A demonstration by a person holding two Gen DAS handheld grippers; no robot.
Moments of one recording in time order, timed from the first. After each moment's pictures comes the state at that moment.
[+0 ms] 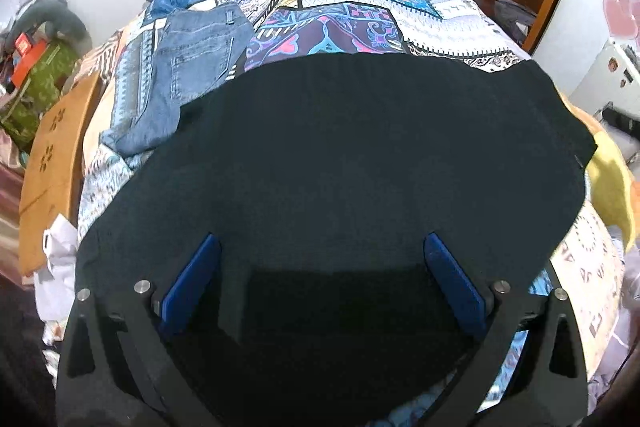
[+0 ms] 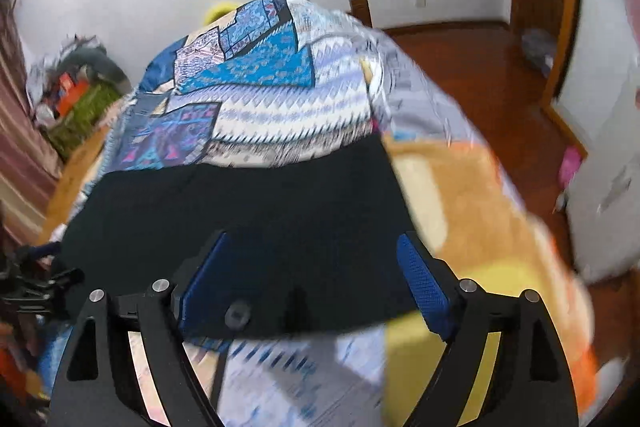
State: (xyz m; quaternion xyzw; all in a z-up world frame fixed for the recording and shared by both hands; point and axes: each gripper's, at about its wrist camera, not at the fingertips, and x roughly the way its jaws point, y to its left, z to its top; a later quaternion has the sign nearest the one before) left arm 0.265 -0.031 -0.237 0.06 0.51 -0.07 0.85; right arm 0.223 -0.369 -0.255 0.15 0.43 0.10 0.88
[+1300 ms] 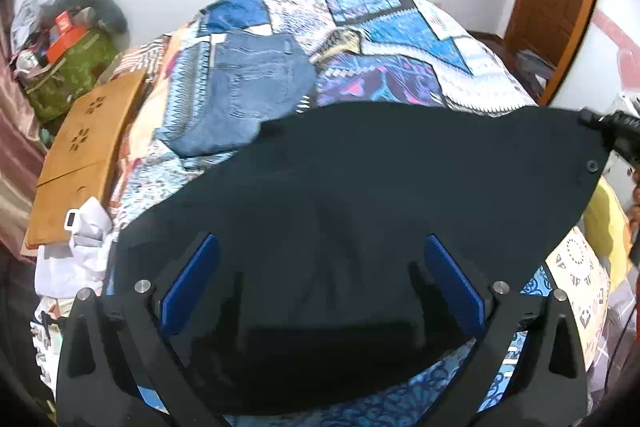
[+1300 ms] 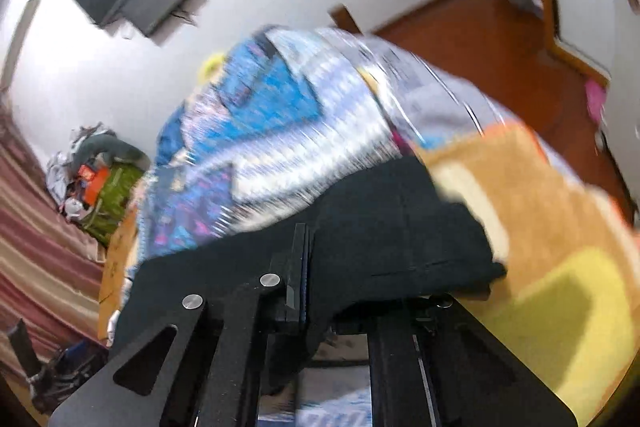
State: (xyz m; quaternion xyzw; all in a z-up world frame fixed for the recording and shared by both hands) left arm 0.241 0.024 -0.196 0.01 0.45 -0.01 0.89; right arm 0.259 -0.368 -0.221 0.26 0.35 0.12 0.89
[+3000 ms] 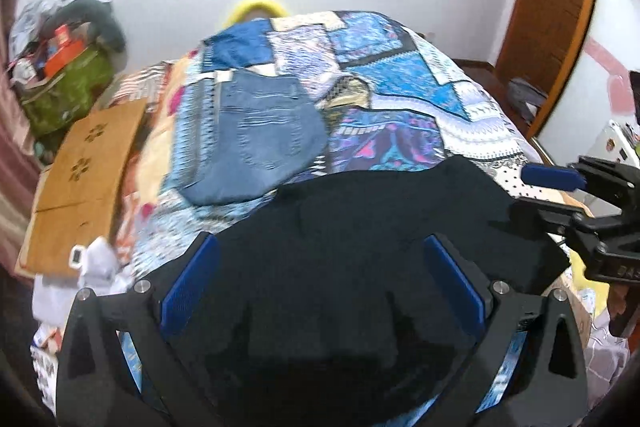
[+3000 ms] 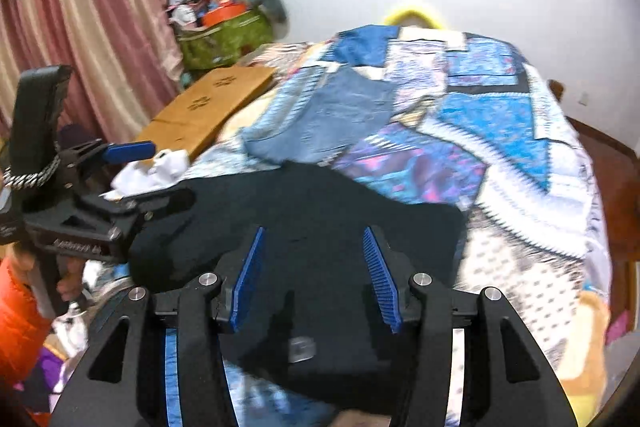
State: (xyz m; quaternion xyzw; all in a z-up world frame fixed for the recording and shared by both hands) left arm 0.280 0.047 -0.160 0.00 0.42 -0.04 0.91; right arm 0.259 -0.139 -0.187 -0.06 0.37 0.33 0.87
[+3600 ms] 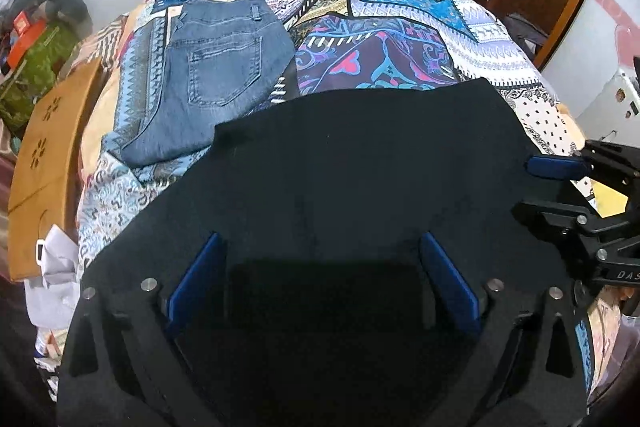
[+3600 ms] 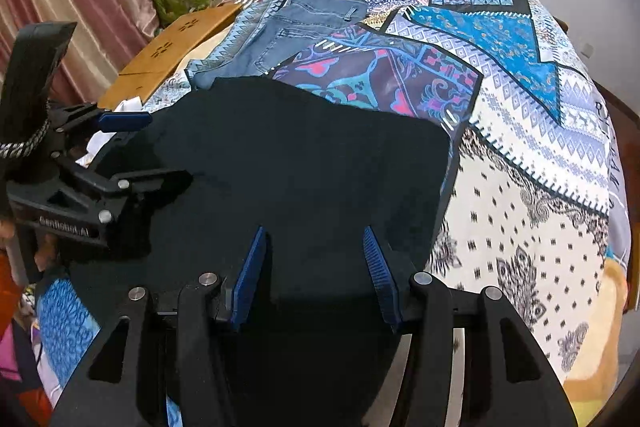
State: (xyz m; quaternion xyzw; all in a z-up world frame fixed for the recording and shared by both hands) left arm 0.317 0.025 -0.242 0.03 0.52 -0.06 0.85; right arm 0.281 -0.165 -0.266 -0.07 0.46 0.32 0.82
